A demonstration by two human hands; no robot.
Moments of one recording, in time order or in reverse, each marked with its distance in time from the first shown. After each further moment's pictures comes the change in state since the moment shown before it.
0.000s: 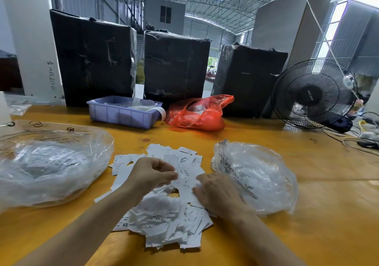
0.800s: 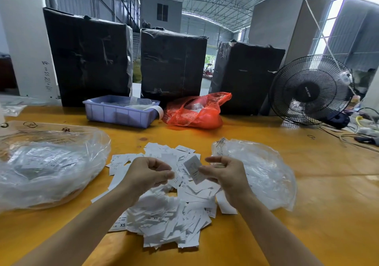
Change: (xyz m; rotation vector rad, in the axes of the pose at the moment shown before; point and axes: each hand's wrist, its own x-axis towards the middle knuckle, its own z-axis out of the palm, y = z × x) left_hand 0.000 -0.001 -0.001 -0.017 0.008 -0.010; right_hand 0.000 0.006 -0.029 1.439 0.245 0.505
